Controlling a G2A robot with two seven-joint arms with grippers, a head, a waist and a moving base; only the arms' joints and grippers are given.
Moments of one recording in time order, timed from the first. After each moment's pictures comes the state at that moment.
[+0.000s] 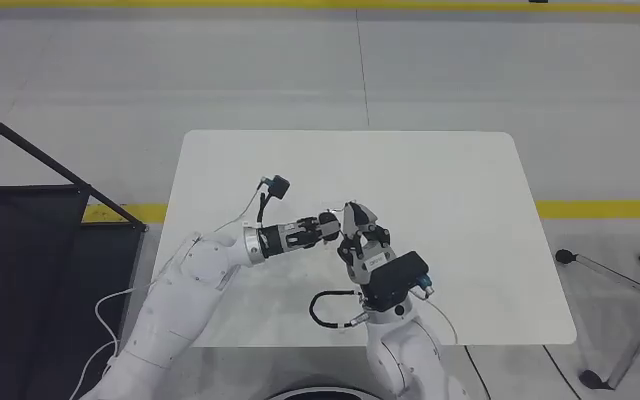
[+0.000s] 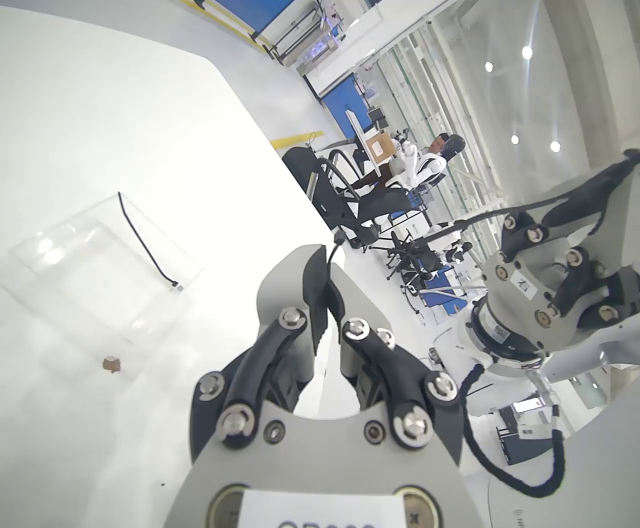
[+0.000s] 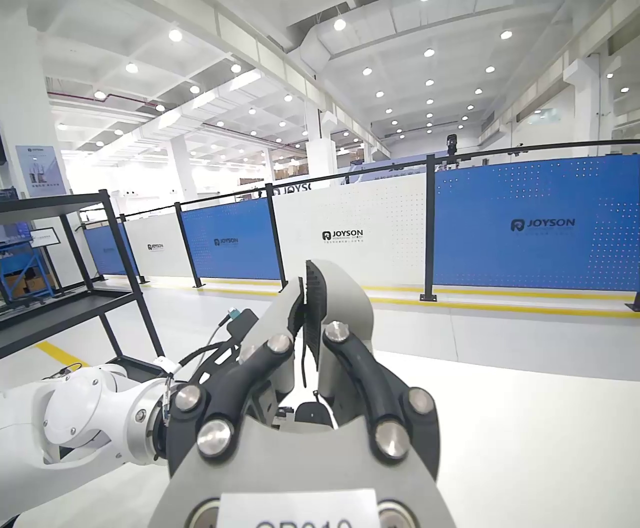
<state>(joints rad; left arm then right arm) 1.02 -1.21 -1.14 -1.39 -0.02 -0.60 -0.81 -1.47 -1.45 1.02 -1.92 -1.46 0.07 -0.38</state>
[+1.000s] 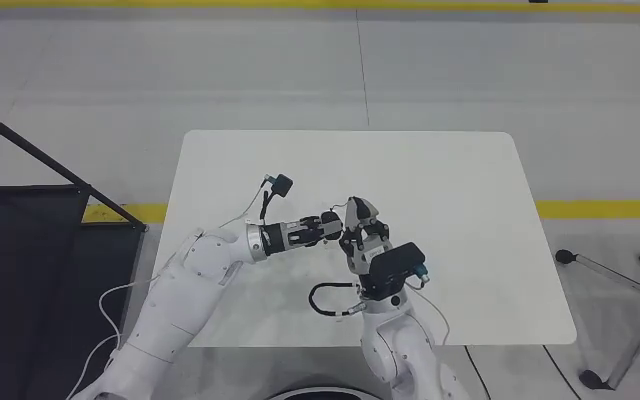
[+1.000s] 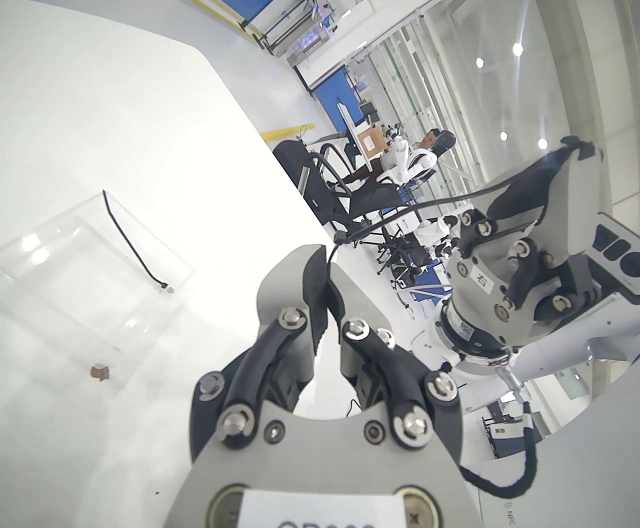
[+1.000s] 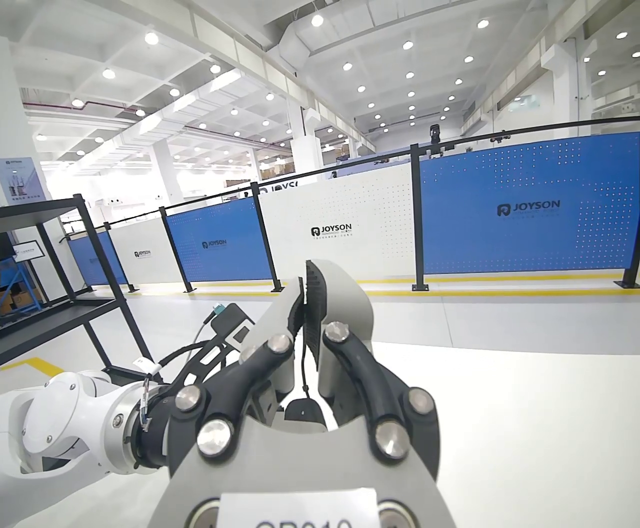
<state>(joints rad) 0.99 -1.21 -1.12 -1.36 -0.05 -0.61 -0.81 -1.42 -1.46 1.02 -1.83 -1.41 0.10 -0.41</state>
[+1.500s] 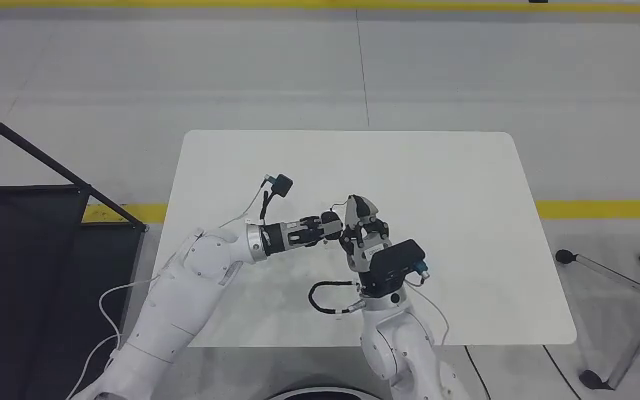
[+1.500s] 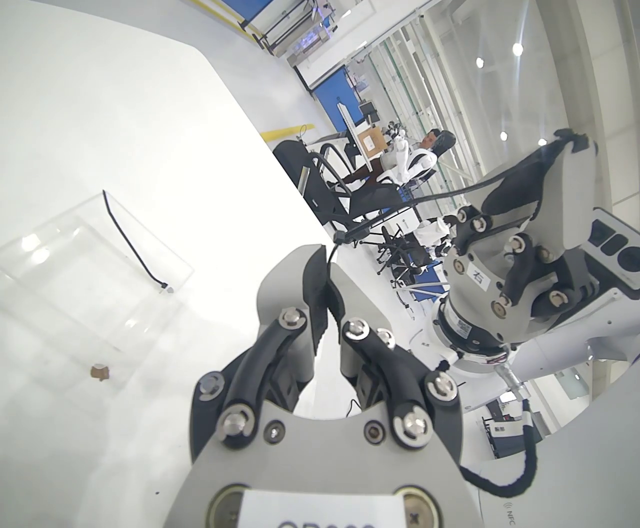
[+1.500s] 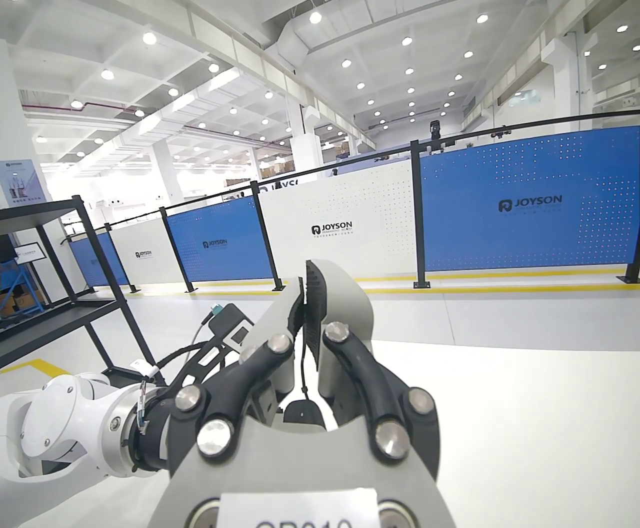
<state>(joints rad) 0.99 -1.21 -1.12 -1.36 -0.05 -0.61 -0.81 -1.41 -1.47 1.02 -1.82 -1.40 0.10 -0.40</state>
